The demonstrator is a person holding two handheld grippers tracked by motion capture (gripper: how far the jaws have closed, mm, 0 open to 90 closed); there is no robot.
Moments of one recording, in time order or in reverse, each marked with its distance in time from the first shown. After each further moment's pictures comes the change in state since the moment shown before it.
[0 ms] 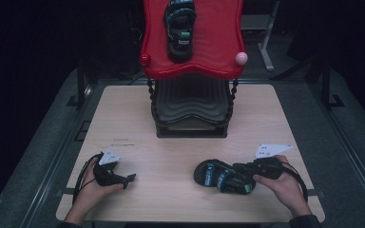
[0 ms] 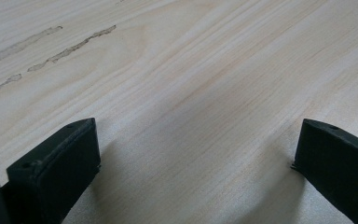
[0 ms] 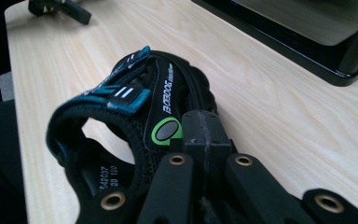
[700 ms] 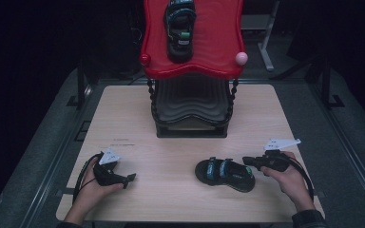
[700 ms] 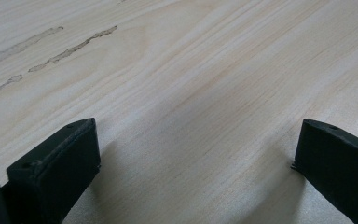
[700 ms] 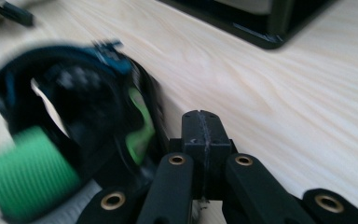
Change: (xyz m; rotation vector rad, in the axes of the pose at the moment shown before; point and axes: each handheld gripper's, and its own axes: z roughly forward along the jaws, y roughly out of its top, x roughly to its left) left arm 0.000 0.000 0.000 0.000 0.001 -0.001; right arm -0.046 -0.023 -0.001 -0.004 -0.068 0.108
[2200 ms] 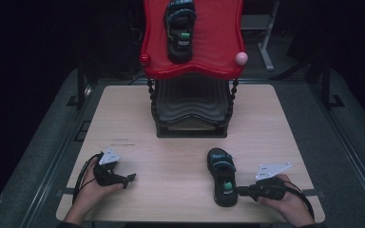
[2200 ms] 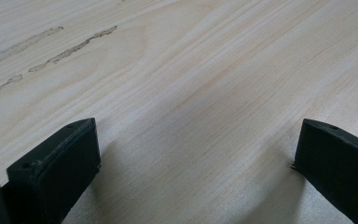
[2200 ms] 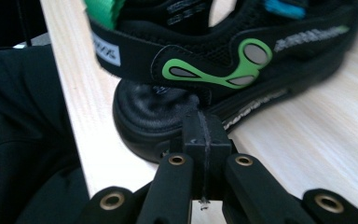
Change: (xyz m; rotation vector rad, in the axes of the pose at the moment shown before) left arm 0.000 0.000 0.000 -0.001 0.001 0.001; right arm 0.068 -0.030 -0.005 0.140 0.151 -0.108
